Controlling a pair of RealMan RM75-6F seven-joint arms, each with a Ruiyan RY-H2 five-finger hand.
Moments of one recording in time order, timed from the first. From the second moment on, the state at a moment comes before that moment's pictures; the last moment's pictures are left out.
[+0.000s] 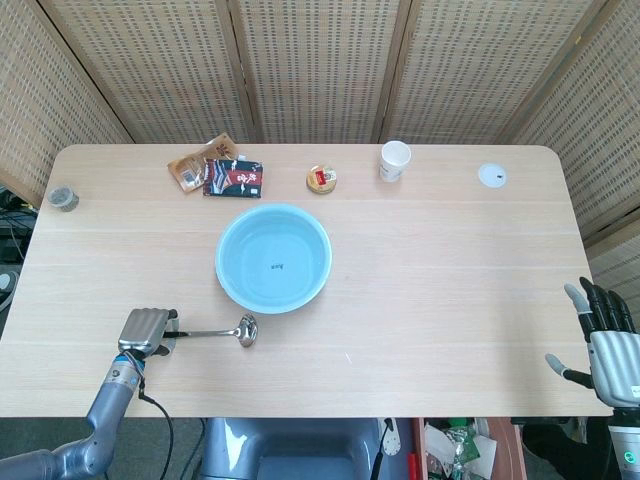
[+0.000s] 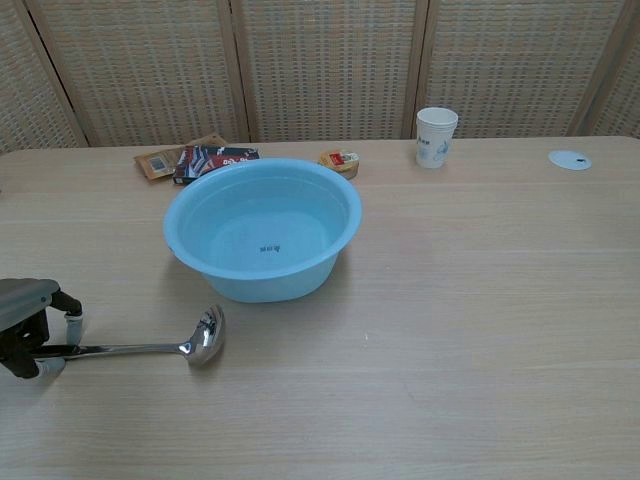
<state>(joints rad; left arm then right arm) -0.44 -1.61 -0.06 -1.35 0.96 0.96 0.50 0.06 -1.09 0.08 -1.59 -1.51 1.51 0.04</state>
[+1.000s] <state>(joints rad) -0.41 -1.40 -0.02 -1.61 1.22 1.15 0.45 0.06 -1.10 0.07 -1.59 -1.52 1.51 0.02</state>
